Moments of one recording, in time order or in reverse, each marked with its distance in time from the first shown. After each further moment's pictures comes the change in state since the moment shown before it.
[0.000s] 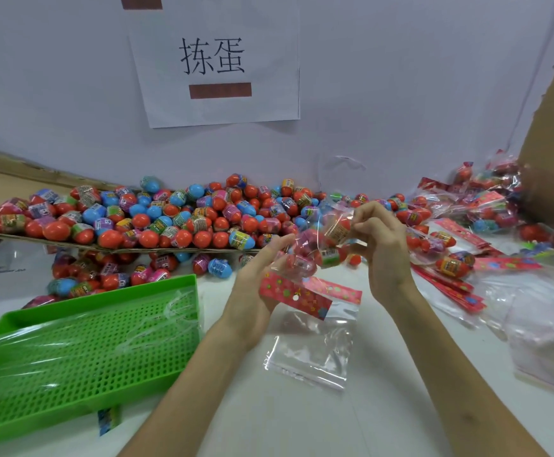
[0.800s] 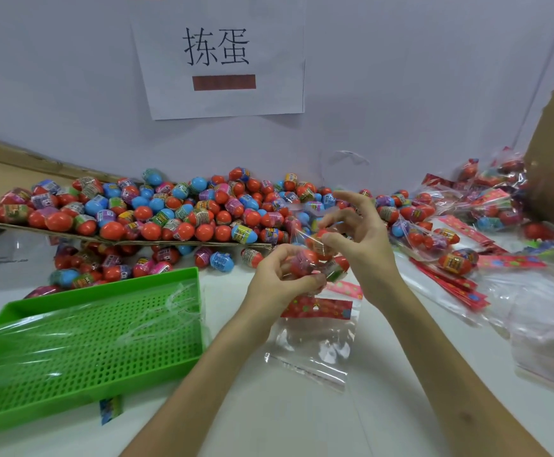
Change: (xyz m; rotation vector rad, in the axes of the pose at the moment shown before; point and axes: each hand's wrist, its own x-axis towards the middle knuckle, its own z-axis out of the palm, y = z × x) left_hand 0.001 -0.017 0.005 0.353 0.002 0.112; right_hand -0.007 0.007 0.015 -0.095 -0.135 -0.044
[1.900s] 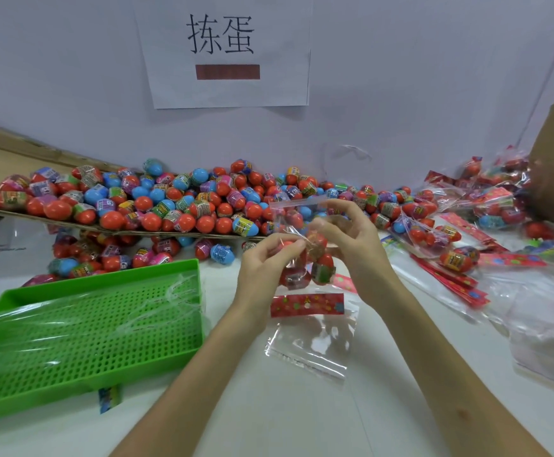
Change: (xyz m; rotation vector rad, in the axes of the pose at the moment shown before) left_hand 0.000 0.008 -0.002 -0.093 0.188 0.014; right_hand 0.000 0.011 0.006 -0.012 -0.040 0.158
